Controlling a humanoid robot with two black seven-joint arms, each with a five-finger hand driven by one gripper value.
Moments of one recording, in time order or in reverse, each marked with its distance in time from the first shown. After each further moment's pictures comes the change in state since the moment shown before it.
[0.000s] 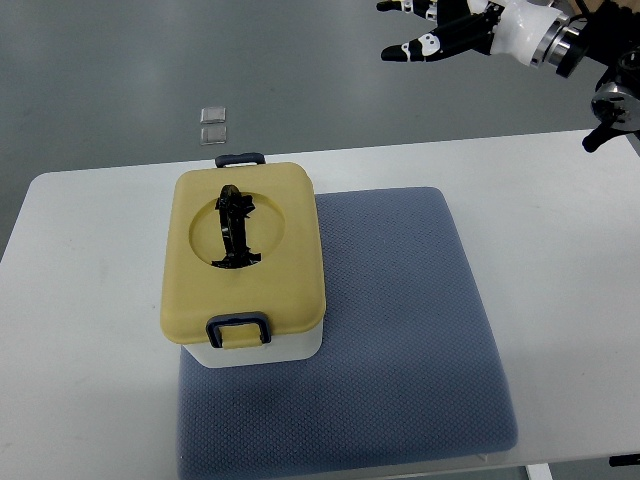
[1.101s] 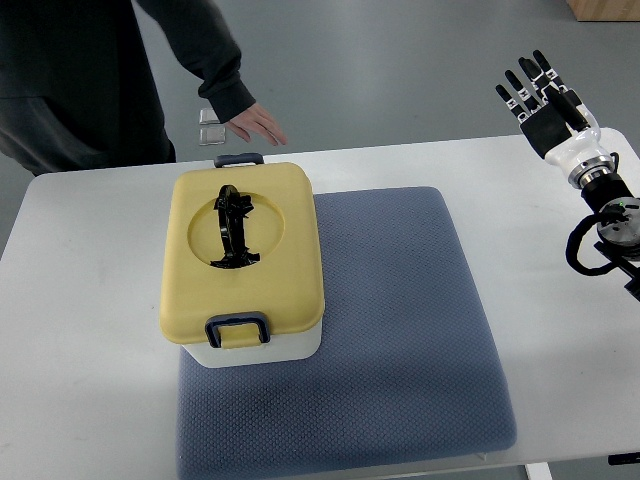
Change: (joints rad) left arm 0.000 0.000 -0.002 0.054 -0.001 0.009 0.002; right arm -0.378 0.094 0.020 -0.264 1.245 -0.108 -0.002
